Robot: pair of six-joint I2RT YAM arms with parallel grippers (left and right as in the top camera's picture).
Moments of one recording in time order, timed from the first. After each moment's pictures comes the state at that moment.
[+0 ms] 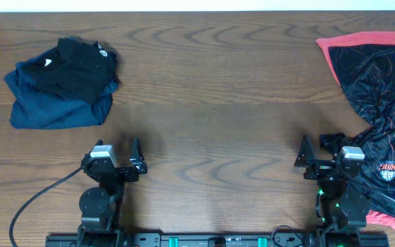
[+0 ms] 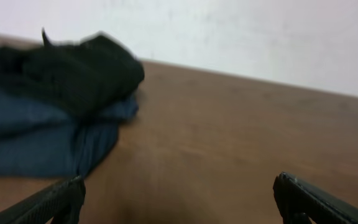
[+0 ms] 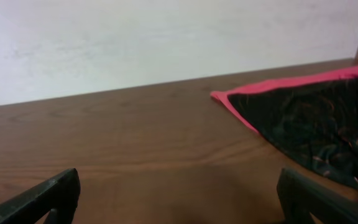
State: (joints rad) left arm -0.08 0.07 0.03 -0.14 -0.03 -0.21; right arm -0.02 0.03 0.01 -0.07 0.02 0.17
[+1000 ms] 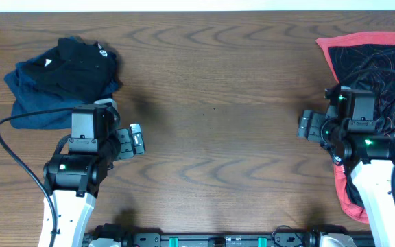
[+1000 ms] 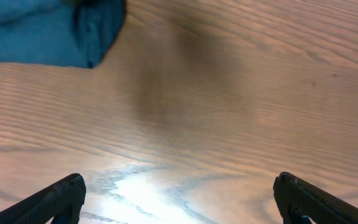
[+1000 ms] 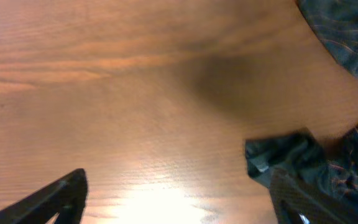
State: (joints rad) left arm -0.08 0.99 0.91 -0.93 0.02 -0.25; right arm -0.02 1.17 0.86 -0.69 -0.01 0.19
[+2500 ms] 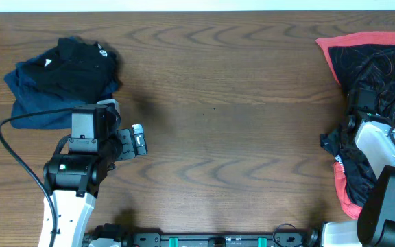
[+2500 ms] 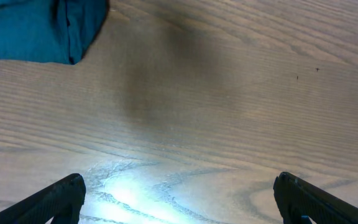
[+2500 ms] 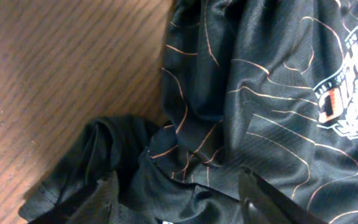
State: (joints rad) left arm -0.08 0.99 0.91 -0.93 0.06 -0.26; right arm -0.24 1.61 0.86 -0.63 0.35 0.54
